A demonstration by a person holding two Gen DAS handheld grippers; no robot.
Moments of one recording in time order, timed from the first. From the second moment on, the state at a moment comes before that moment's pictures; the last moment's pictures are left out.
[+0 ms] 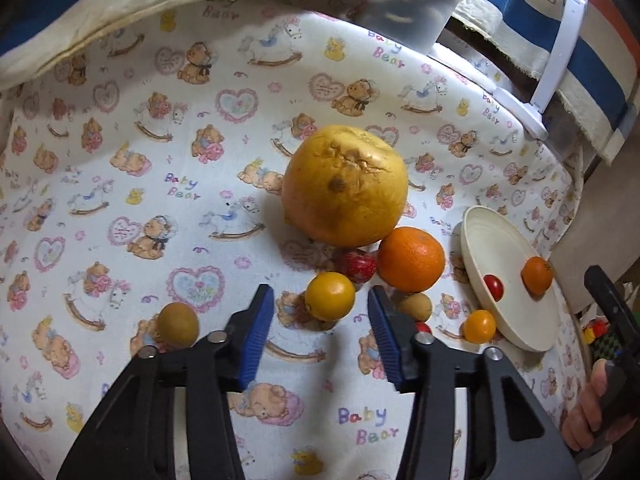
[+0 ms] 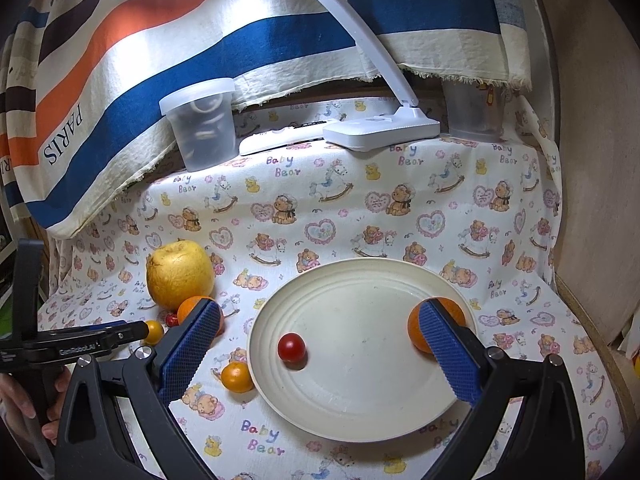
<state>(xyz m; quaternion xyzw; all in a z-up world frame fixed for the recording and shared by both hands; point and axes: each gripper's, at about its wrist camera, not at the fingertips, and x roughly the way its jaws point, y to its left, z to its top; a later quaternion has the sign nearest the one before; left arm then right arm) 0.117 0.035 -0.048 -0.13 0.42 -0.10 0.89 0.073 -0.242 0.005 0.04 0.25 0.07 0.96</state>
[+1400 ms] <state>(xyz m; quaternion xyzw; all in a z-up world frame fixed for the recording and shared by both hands) 0.073 0.011 -0.002 -0.04 0.31 -0.09 0.94 0.072 -0.229 0.001 0.02 0.26 0.09 0.96</state>
